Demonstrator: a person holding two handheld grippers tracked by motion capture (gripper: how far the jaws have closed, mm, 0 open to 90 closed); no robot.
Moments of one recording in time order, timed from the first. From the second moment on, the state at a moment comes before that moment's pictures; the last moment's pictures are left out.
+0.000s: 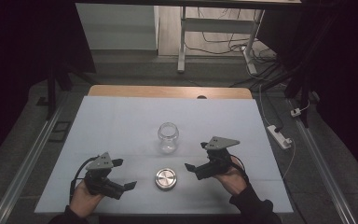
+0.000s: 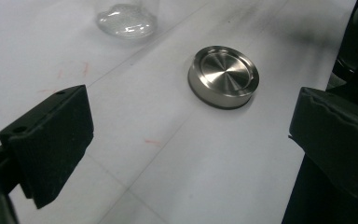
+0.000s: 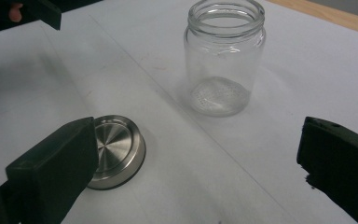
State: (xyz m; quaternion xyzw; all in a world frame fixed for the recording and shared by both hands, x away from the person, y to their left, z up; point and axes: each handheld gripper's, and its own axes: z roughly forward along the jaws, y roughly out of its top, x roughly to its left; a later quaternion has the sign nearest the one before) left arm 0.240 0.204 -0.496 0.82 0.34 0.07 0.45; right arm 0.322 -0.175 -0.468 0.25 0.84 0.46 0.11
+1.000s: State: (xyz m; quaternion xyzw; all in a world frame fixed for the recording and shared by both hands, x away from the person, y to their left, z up) left arm 0.204 0.268 -0.510 0.79 0.42 0.10 0.43; right arm 0.283 -0.264 -0.478 0.34 0.81 0.44 0.17
